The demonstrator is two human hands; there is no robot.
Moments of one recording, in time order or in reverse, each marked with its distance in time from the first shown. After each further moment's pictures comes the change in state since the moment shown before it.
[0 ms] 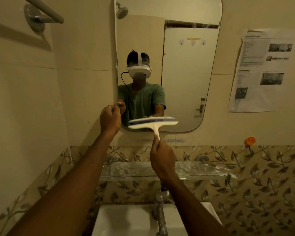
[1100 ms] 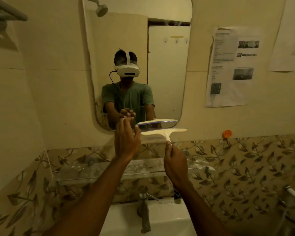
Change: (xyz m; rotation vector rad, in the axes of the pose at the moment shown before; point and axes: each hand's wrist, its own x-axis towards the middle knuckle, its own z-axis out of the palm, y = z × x) left_hand -0.106 0.005 0.089 0.207 -0.037 0.409; right_hand -0.004 0.085 -0.073 -0.009 0.061 0.124
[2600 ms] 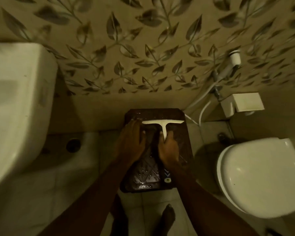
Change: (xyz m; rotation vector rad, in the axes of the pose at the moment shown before) left_hand -0.580 0.189 0.436 0.120 -0.952 -0.380; right_hand -0.148 0.653 -0.246 -0.364 -0.535 0.715
